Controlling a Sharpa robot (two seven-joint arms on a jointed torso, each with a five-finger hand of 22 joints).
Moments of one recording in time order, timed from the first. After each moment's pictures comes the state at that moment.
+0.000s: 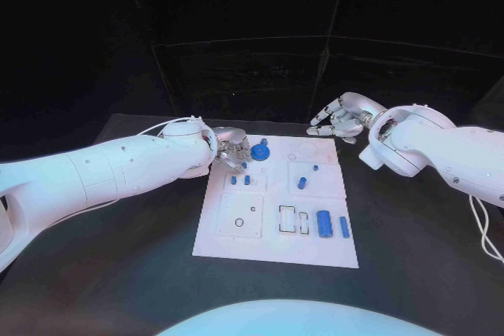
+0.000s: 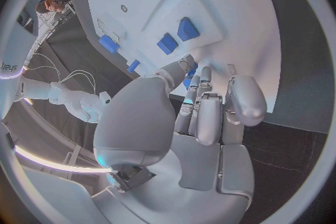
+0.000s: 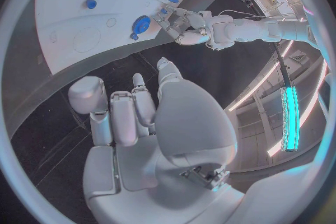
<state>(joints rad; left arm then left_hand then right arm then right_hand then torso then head) 1.24 -0.59 -0.12 1.18 -1.33 -0.01 -0.10 1.31 -0.13 0.48 -0.10 0.05 0.89 0.13 0.06 0.09 1.10 0.09 0.12 0.09 1.47 0.00 1.41 1.20 0.11 1.44 0.09 1.14 1.19 1.26 -0.77 0.01 1.39 -1.04 -0.24 -0.13 1.37 -0.02 -0.09 0.22 0.36 0.93 0.15 0.17 0.07 1.37 0.06 1.28 1.31 1.47 -0.01 1.38 1.28 0.10 1.31 0.09 1.24 0.93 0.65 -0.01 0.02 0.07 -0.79</state>
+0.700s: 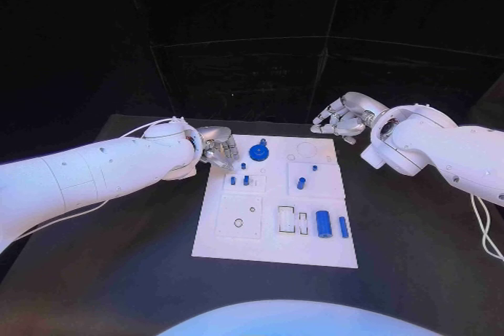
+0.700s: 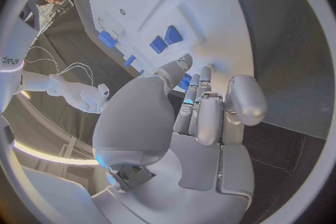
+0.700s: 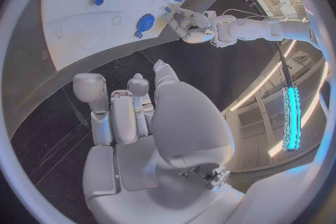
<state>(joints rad) 1.24 -0.67 -0.12 1.21 -1.27 -0.04 -0.10 1.29 -0.14 0.47 -0.08 0.05 0.93 0.15 0.09 0.09 1.10 0.09 0.14 0.09 1.47 0.00 1.40 1.19 0.11 1.44 0.10 1.14 1.19 1.26 -0.77 0.01 1.37 -1.04 -0.24 -0.13 1.40 0.00 -0.11 0.23 0.36 0.93 0.14 0.17 0.07 1.13 0.06 0.89 0.98 1.47 -0.01 1.34 1.25 0.12 1.26 0.09 1.16 0.83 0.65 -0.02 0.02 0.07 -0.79</state>
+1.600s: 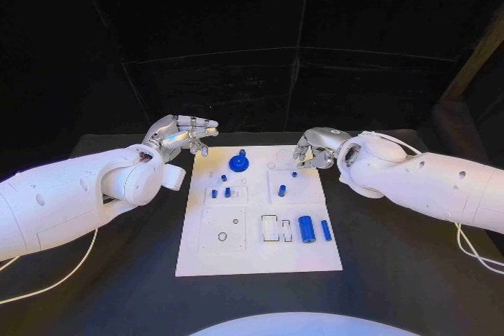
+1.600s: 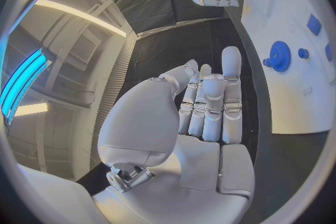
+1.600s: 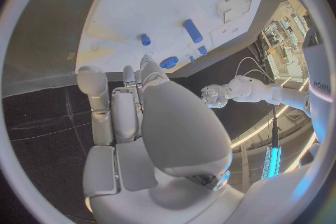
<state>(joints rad) 1.24 -0.80 -0.11 1.39 -0.06 -0.26 0.34 1.34 -0.05 0.42 -0.06 0.05 1.01 0.16 0.15 0.08 1.10 0.09 0.22 0.12 1.25 0.01 1.13 0.72 0.17 1.21 0.11 0.63 0.80 1.18 -0.75 -0.04 1.35 -1.53 -0.24 -0.14 1.64 -0.03 0.00 0.25 0.23 1.00 0.14 0.15 0.07 1.05 0.07 0.24 0.28 1.47 -0.01 1.30 1.22 0.13 1.26 0.10 1.12 0.79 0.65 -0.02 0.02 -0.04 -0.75</state>
